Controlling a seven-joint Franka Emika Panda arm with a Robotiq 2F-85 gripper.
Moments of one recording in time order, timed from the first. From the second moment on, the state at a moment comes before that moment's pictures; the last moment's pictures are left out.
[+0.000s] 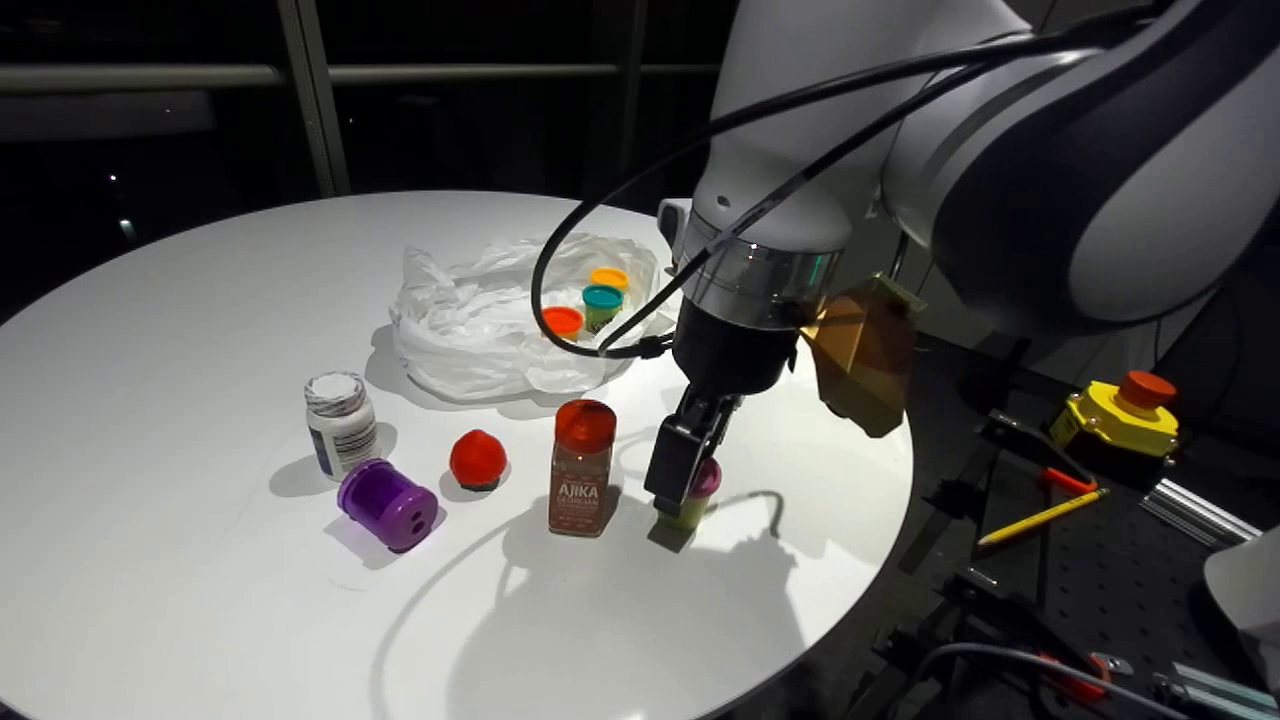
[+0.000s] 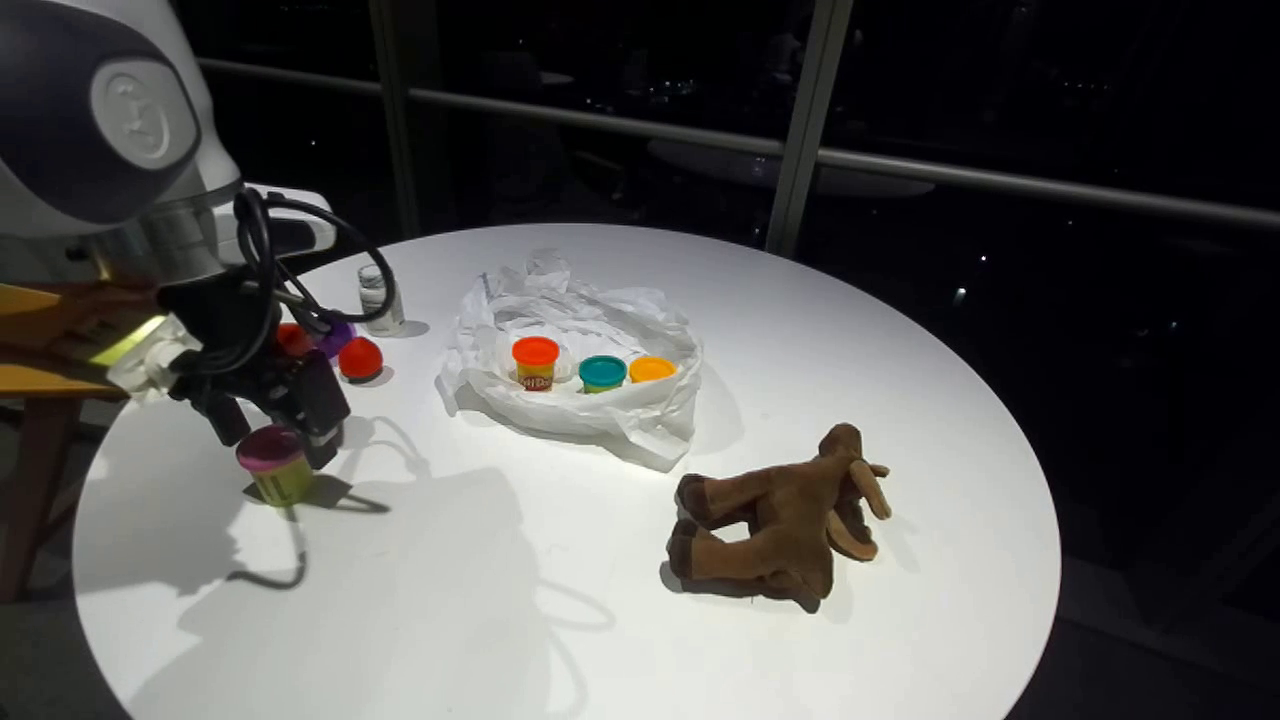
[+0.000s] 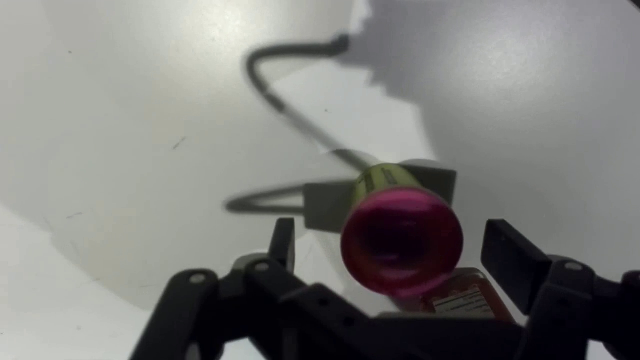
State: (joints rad) arm 0.37 0.31 0.03 -2.55 -0.36 2.90 0.52
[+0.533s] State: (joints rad) arm 0.34 0.31 0.03 -2.54 -0.36 2.89 0.51
